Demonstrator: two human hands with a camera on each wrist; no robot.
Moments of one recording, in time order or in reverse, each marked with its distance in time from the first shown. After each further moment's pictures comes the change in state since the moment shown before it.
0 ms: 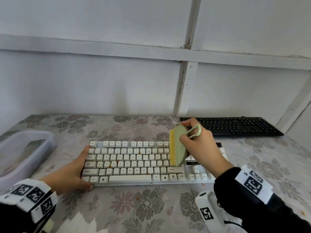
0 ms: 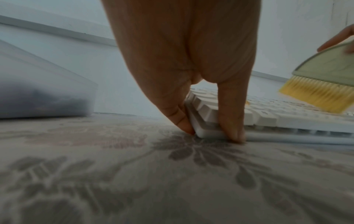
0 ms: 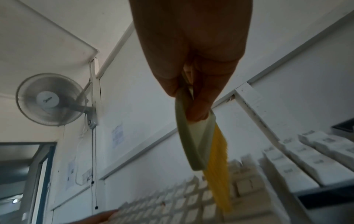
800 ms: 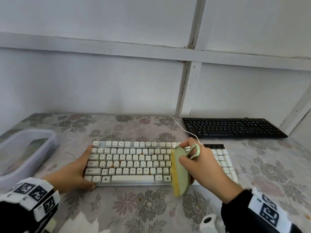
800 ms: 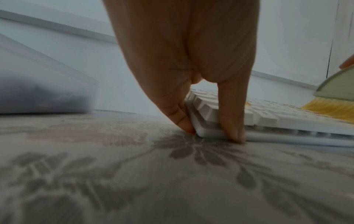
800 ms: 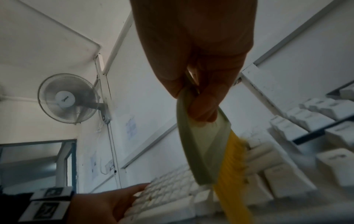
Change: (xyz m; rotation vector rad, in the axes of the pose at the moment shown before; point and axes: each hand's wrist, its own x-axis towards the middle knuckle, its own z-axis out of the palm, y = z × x) left_hand 0.000 0.002 -0.001 -0.014 -0.024 -0.016; right_hand -0.030 0.009 0.012 -0.014 -0.149 0.052
